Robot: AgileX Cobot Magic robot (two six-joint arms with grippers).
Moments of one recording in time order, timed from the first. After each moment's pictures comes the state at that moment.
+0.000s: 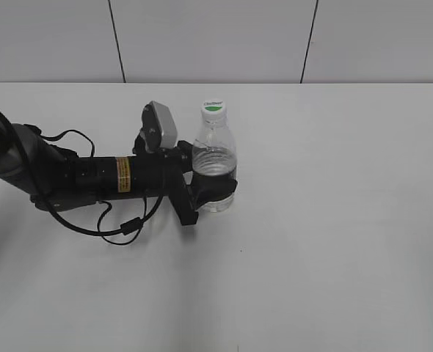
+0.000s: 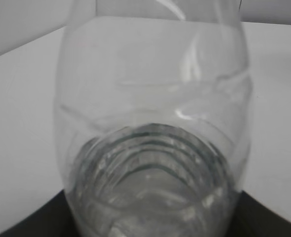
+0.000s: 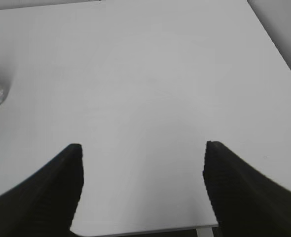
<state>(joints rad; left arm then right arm) -0.35 2.32 -1.10 1.11 -1.10 -0.40 0.00 0.01 -0.52 0.05 1.06 -0.08</state>
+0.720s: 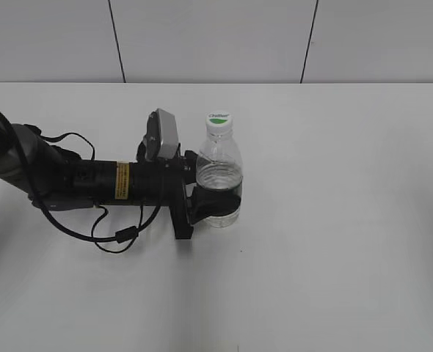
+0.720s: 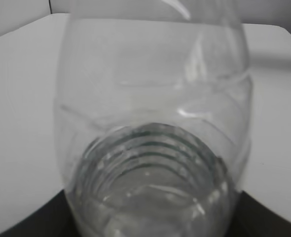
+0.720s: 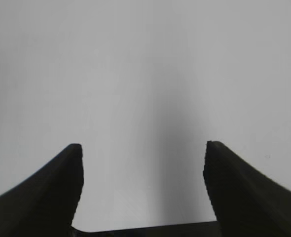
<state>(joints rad) -0.35 2.32 -1.10 1.24 -1.15 -0.45 0.00 0.72 -0.78 0.05 0.99 -0.08</state>
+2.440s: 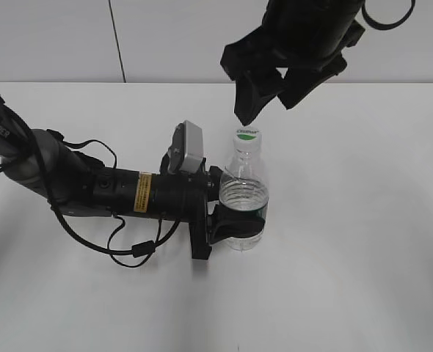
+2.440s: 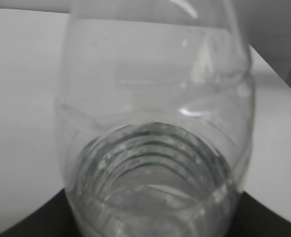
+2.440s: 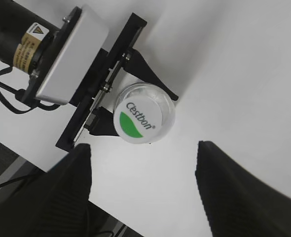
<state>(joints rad) -0.44 2.32 -1.11 1.29 -1.15 -0.52 0.65 1.79 -1.65 0.12 1.21 -0.10</state>
